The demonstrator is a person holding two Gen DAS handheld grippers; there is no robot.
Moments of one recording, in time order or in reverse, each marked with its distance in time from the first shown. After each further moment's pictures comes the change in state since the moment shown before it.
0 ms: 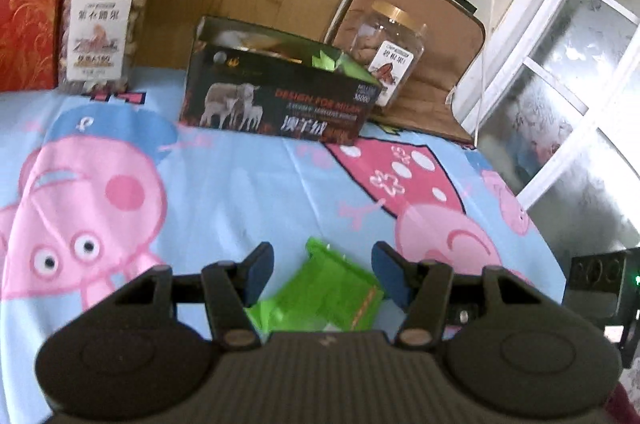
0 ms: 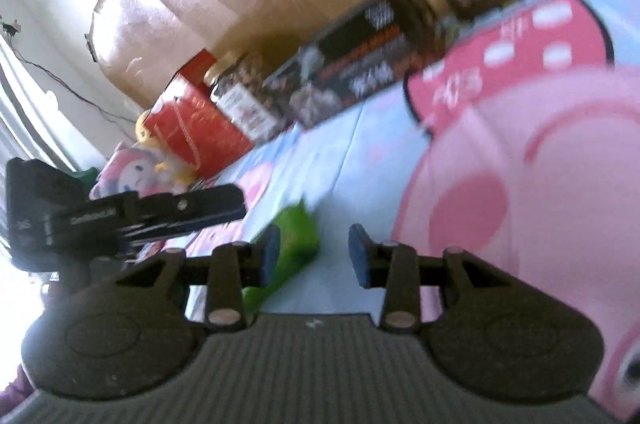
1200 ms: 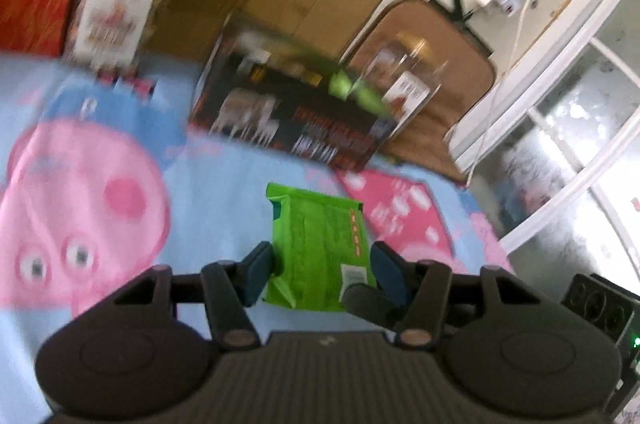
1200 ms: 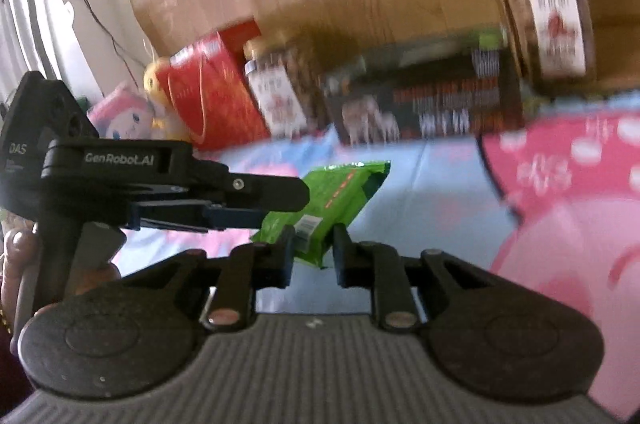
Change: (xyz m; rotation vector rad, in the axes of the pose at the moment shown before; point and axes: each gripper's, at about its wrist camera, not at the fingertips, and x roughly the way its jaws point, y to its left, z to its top) left arm 0.006 0.027 0.027 -0.143 -0.040 -0.084; right arm 0.044 0.057 0.019 -0.364 -0.053 -0.066
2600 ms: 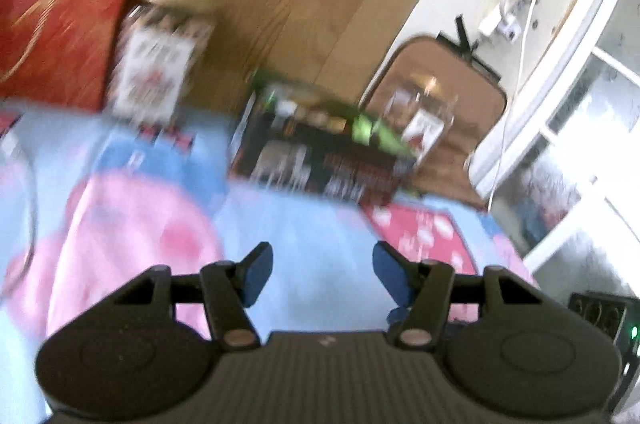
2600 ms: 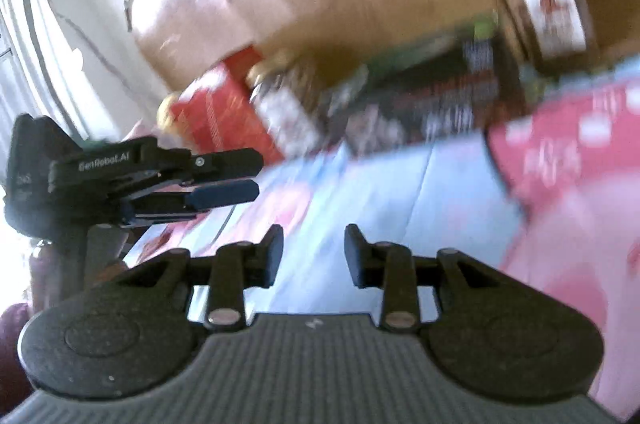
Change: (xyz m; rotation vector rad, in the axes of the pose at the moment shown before) left arm -0.039 0.008 -0.018 0.040 -0.089 0.103; right arm -0.003 -0.016 -0.011 0.151 0.009 0.110
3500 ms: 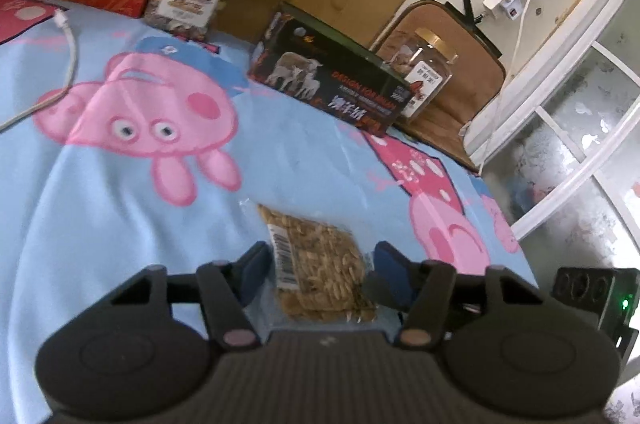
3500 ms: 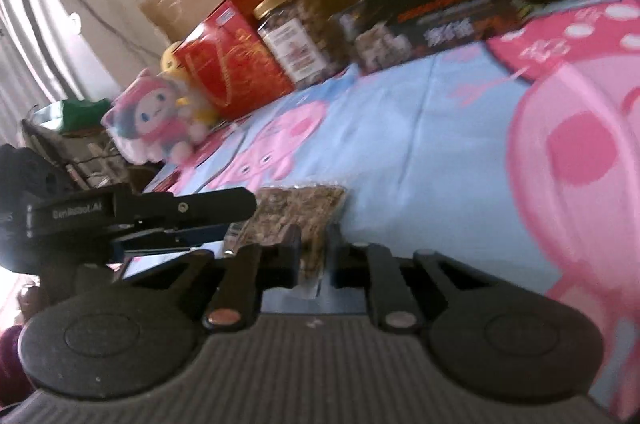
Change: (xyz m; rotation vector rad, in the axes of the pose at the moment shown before) left arm -0.022 0.001 -0.065 -0.097 0.048 -0.032; right arm -0.015 0.024 -0.043 0.023 0.075 -0.056
